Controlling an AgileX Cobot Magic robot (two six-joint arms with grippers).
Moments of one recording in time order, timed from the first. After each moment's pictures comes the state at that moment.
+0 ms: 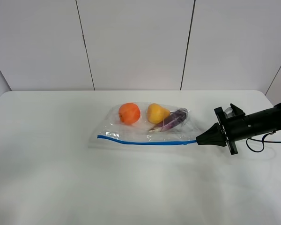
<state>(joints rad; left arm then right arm) 0.04 0.00 -0.58 -0.04 1.17 0.01 -0.24 2.10 -1.02 1.16 1.18 -0.83</state>
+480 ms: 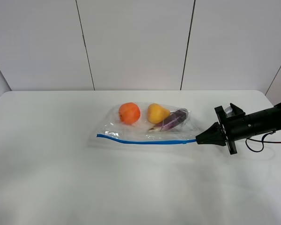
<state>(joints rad) 0.04 0.00 -0.58 -0.04 1.17 0.01 -0.24 2.10 -1.02 1.17 1.20 -0.83</state>
